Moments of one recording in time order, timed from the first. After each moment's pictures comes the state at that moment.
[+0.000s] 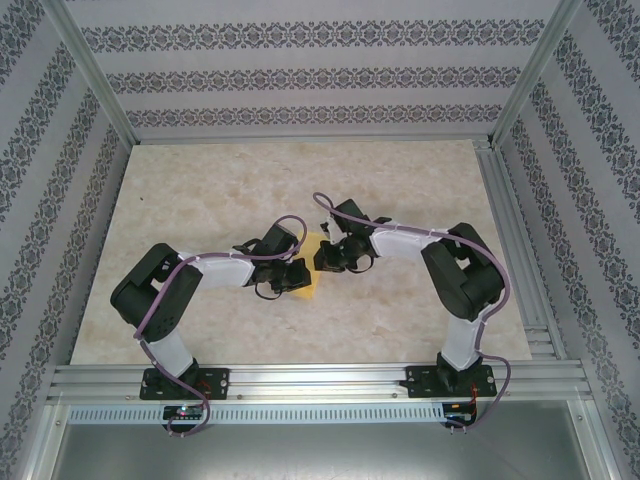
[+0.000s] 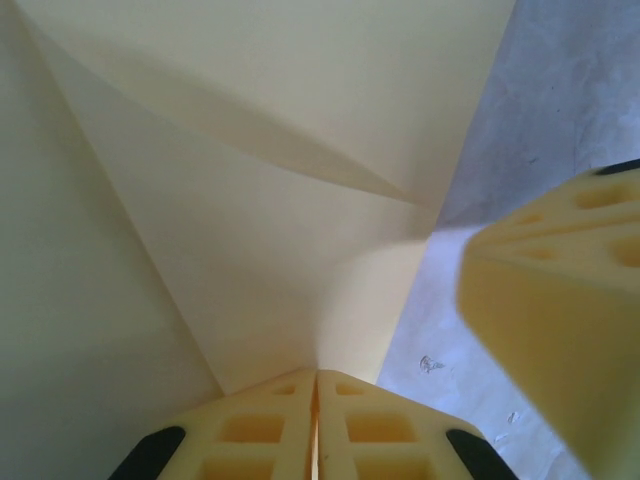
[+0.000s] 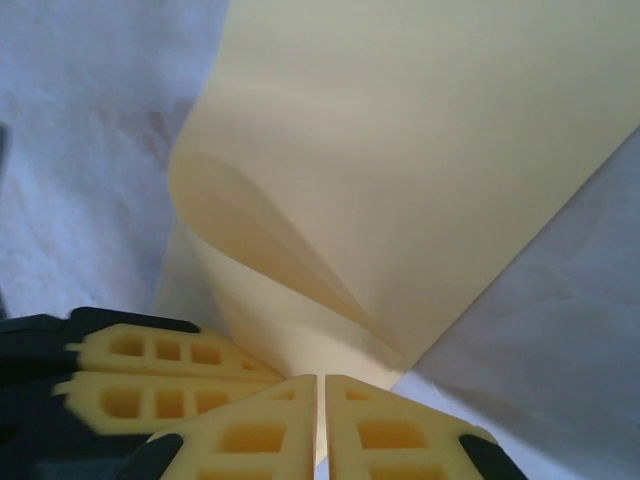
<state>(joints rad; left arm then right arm) -0.66 1.72 0.81 -0.13 0.37 -0.86 0.61 1.88 1.08 -0.35 -0.50 0.53</state>
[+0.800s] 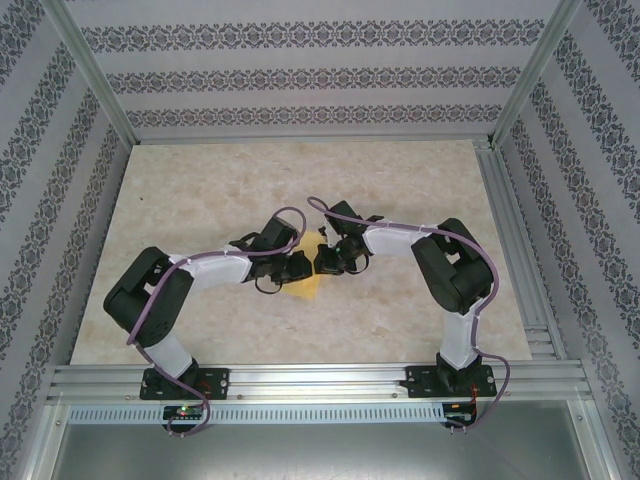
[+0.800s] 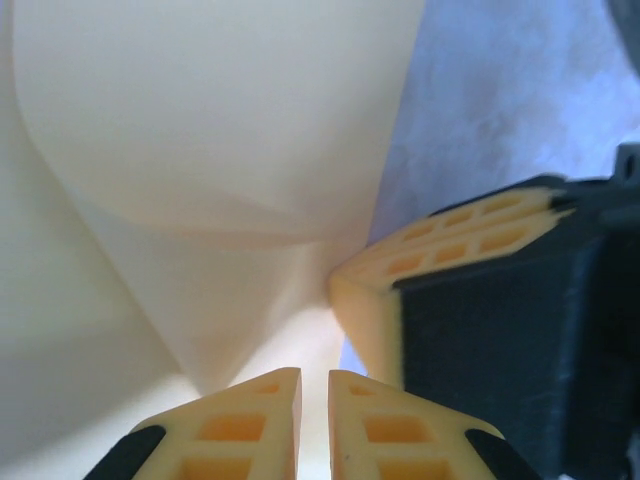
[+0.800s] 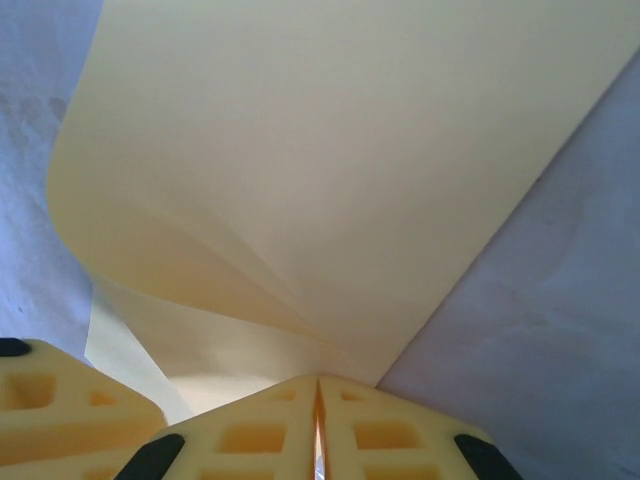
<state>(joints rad) -0.64 1.67 0.86 -0.17 0.33 -0.82 0.62 1.93 1.13 -0.43 -0.45 0.50</state>
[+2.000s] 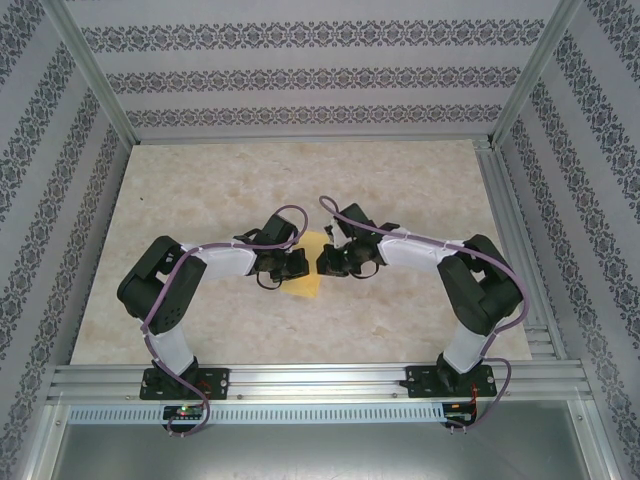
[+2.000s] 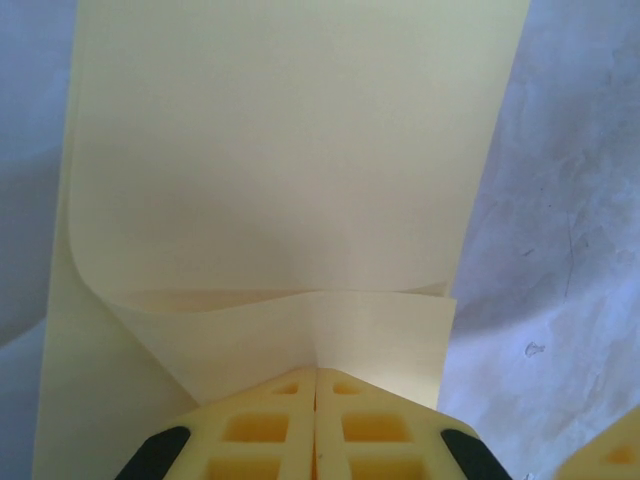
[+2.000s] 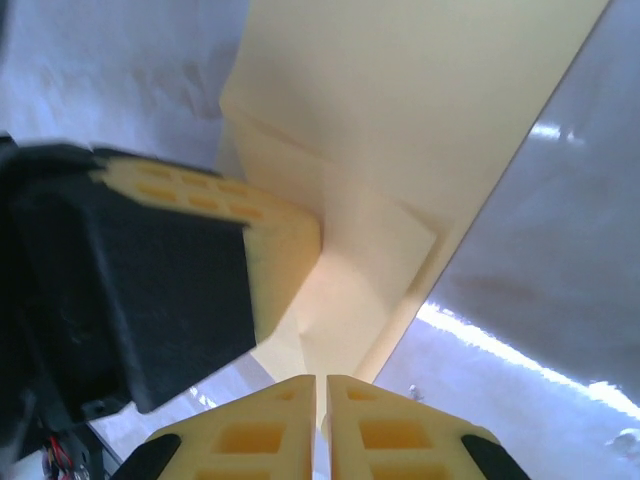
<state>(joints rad) -0.61 1.78 0.90 -0.17 0.34 -0.78 0.65 1.74 0.99 -0.35 -0.47 0.60</state>
